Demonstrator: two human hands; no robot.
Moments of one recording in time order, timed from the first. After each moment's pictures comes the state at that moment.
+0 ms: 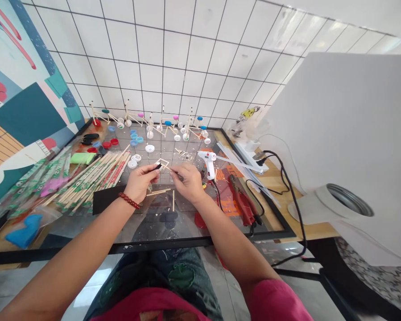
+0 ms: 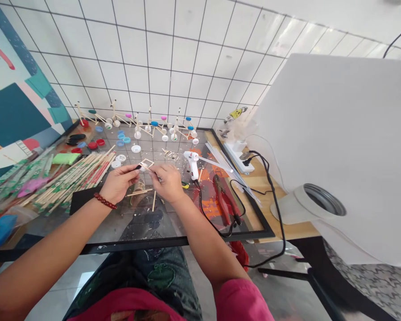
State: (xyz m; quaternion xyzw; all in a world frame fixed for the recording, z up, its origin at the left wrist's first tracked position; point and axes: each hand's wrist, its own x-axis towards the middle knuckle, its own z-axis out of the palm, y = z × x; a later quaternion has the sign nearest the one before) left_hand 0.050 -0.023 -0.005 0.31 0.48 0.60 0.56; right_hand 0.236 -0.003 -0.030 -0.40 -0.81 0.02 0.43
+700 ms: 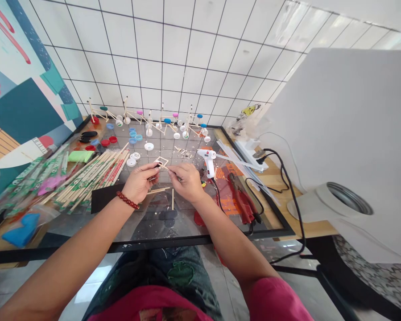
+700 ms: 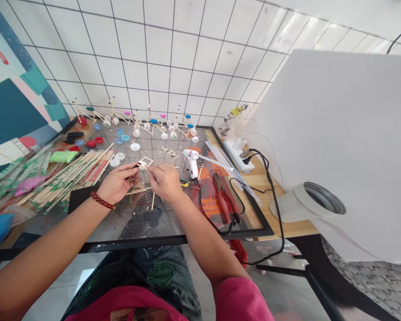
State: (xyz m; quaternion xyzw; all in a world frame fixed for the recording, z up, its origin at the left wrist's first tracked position) left_hand 0.052 -0.029 0.006 0.24 0.47 0.59 0.62; right_hand 0.235 -0.007 -0.027 -0.39 -0.83 0.00 0.40
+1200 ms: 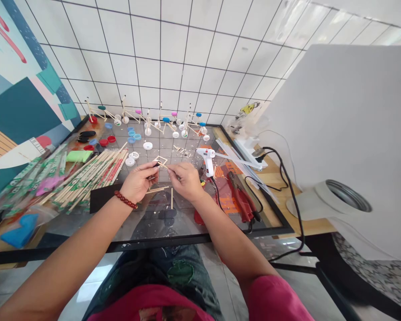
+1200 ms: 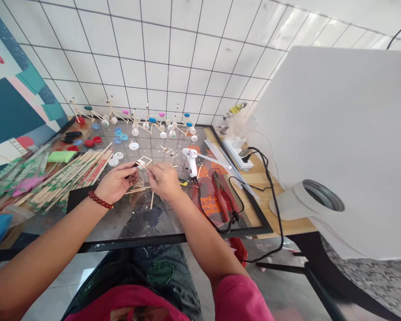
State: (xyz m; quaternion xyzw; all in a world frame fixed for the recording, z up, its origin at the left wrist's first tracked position) left_hand 0.052 -0.030 0.011 0.24 0.46 0.57 0.64; right_hand 0.235 -0.005 -0.029 -0.38 -0.83 0.01 0.41
